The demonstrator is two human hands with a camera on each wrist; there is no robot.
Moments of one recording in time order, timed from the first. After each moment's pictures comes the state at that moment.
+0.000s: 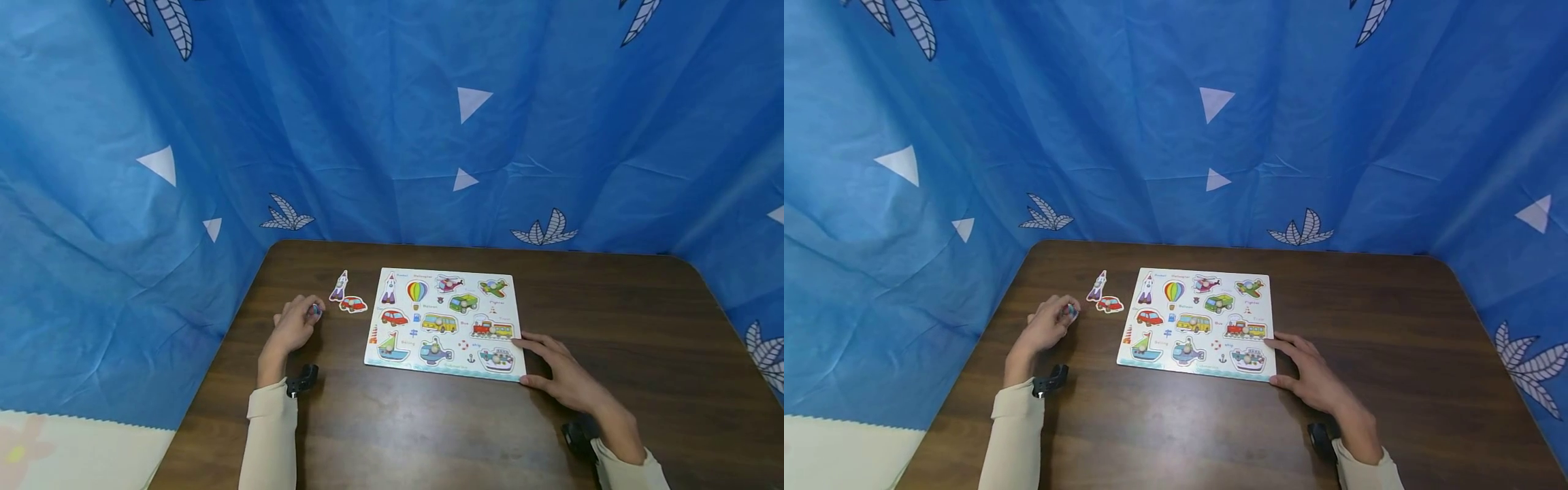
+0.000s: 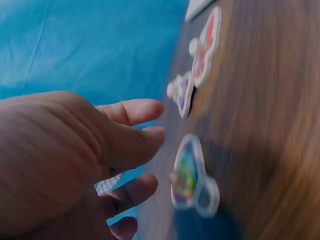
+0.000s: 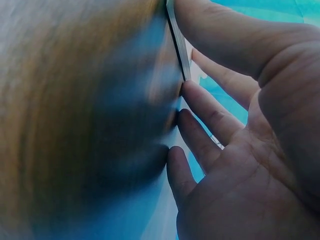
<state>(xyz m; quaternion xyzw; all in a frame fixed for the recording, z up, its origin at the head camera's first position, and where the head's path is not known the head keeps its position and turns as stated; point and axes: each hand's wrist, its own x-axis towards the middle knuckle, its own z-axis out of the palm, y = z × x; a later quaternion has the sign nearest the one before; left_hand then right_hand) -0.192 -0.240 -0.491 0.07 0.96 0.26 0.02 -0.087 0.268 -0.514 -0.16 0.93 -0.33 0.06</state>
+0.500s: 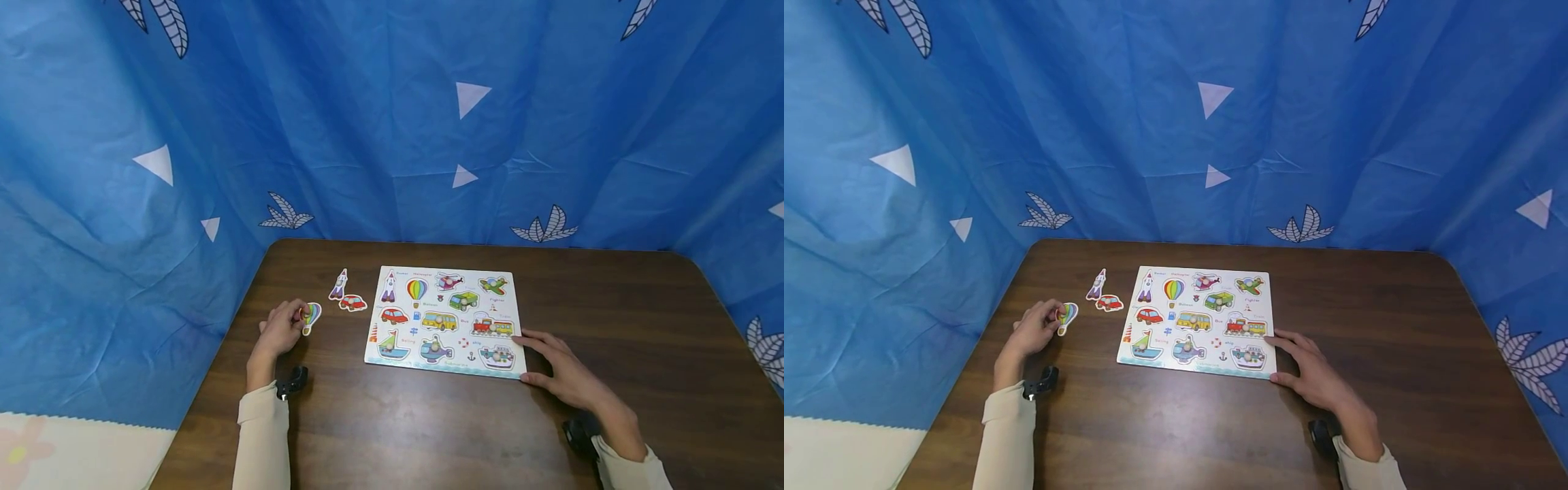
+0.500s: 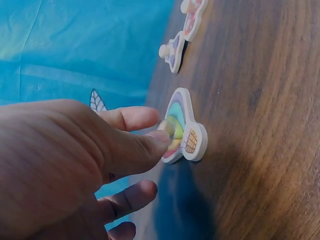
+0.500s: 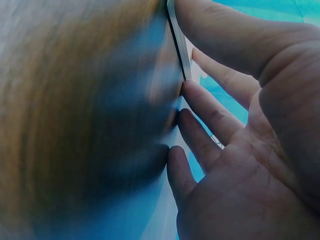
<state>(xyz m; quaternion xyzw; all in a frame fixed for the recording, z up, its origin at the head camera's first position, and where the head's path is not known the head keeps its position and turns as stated) -0.186 -0.265 -0.498 0.02 0.96 0.26 0.05 -0.088 0.270 -0.514 -0.16 0.93 -0.32 0.07</state>
